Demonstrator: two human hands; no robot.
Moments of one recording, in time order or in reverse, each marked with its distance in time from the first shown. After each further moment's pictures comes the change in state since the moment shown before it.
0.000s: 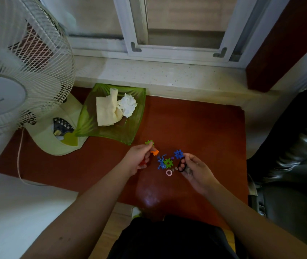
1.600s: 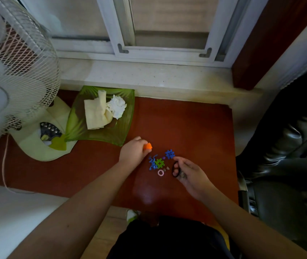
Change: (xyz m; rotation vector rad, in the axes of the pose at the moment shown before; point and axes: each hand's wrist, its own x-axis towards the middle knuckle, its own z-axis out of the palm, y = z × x) left_hand 0.031 0.001 0.013 1.277 0.311 0.717; right_hand -0.008 0.011 -0.018 -0.034 -0.007 -0.038
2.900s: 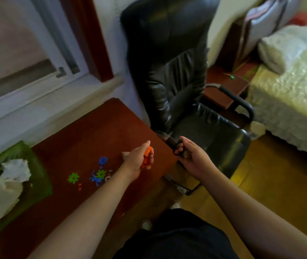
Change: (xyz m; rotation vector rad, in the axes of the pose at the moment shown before) left_hand -0.083 0.193 0.007 -1.074 -1.014 0.063; right_hand -0.192 0.038 -0.072 0.743 0.567 -0.597
